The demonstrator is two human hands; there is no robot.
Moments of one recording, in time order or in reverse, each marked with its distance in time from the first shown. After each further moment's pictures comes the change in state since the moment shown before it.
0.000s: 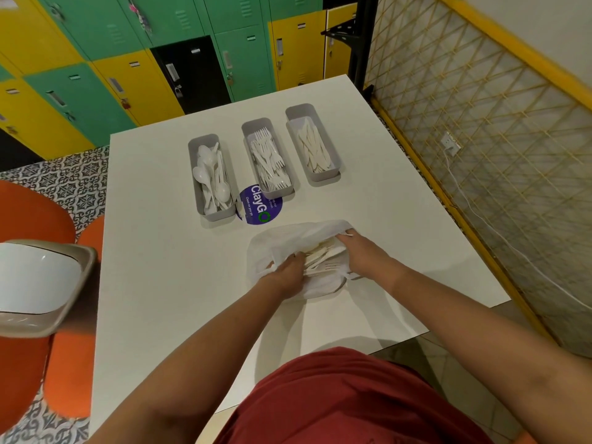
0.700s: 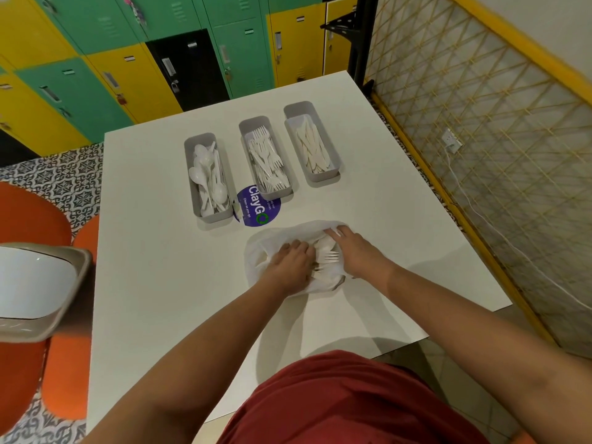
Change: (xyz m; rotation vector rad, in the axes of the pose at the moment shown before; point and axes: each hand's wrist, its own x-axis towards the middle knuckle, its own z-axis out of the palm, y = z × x) left_hand 0.019 -0.002 -0.006 0.129 0.159 0.075; right_hand 0.002 -0.014 -0.007 -0.235 0.044 -0.045
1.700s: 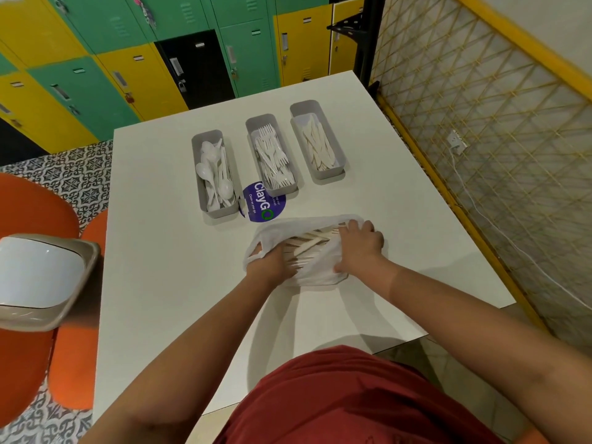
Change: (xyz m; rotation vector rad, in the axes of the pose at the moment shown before) left_hand -0.018 -0.035 0.013 -0.450 0.054 -0.407; right_hand -0.003 -0.027 -0.009 -0.419 -0.055 0.248
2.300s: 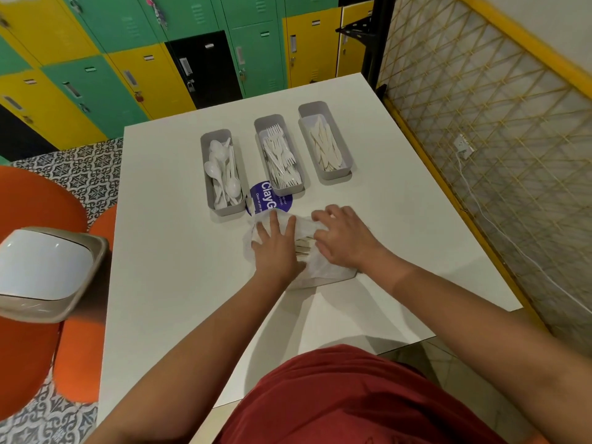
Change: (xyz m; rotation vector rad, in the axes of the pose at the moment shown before) left_hand -0.027 0.033 -0.029 0.228 0.140 -0.014; right_hand -0.014 -0.007 -0.032 0.037 0.615 -0.608
